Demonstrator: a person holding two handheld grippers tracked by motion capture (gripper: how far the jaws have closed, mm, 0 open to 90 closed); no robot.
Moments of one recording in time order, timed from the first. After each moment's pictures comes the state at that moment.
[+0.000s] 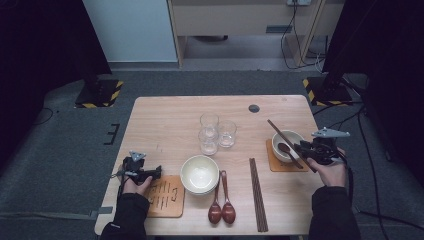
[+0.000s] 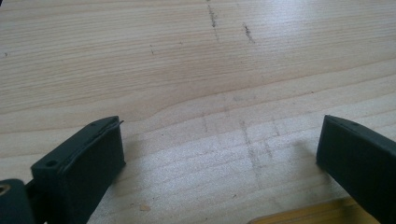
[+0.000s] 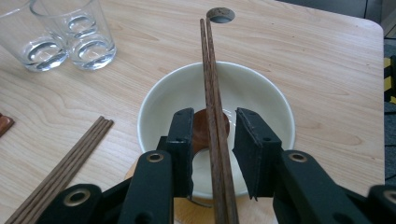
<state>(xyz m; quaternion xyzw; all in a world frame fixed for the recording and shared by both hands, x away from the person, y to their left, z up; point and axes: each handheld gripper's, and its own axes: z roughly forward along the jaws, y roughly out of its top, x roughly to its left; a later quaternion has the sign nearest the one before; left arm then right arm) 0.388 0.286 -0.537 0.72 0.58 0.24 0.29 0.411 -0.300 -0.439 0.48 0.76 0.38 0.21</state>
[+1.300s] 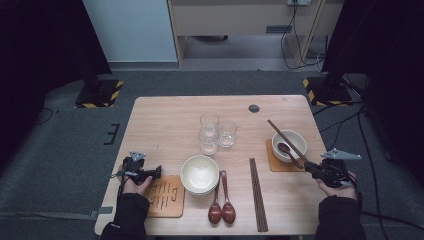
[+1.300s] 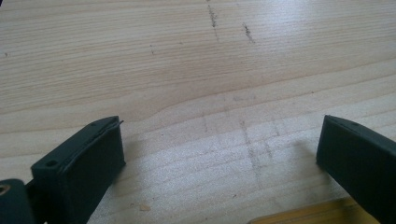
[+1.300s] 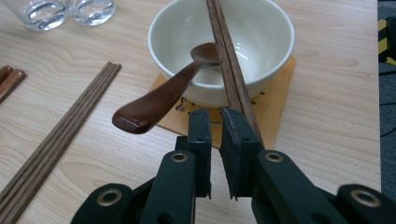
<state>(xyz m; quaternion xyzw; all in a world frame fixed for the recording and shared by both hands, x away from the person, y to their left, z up) 0.388 0.286 -0.537 0.72 0.58 0.24 0.29 0.352 -0.314 -0.455 0.52 0.76 0.35 0.20</state>
